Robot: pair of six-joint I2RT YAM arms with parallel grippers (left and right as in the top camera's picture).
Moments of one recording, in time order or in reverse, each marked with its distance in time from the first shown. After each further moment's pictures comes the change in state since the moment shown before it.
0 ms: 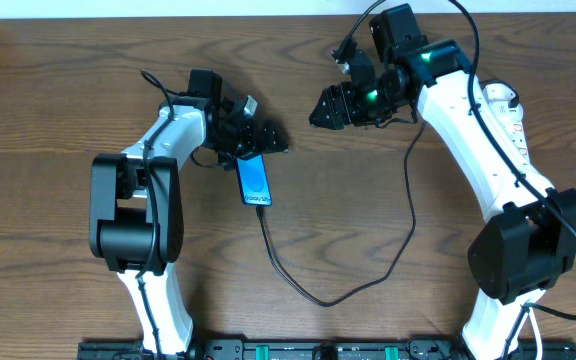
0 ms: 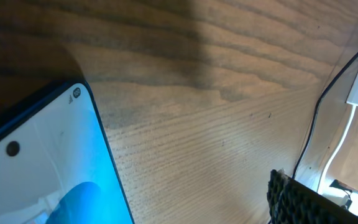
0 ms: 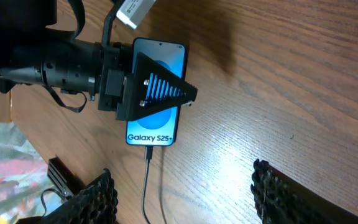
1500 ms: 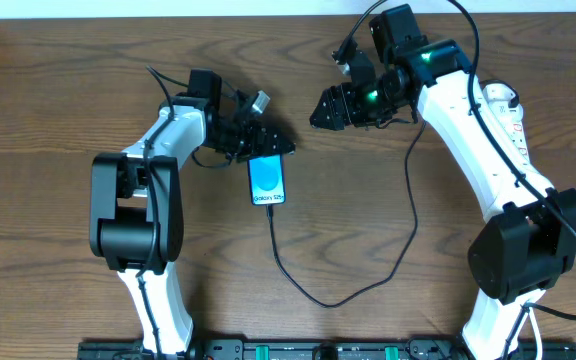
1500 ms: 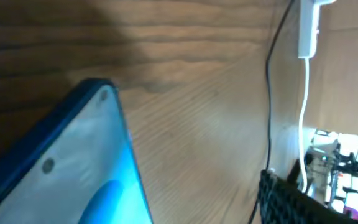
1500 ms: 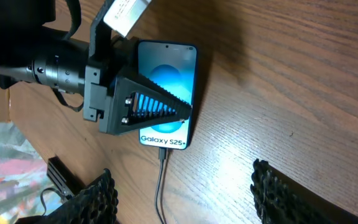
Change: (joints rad) left arm 0.000 0.002 -0.001 0.010 0.214 0.243; right arm 0.000 0.000 0.000 -0.008 0.003 0.000
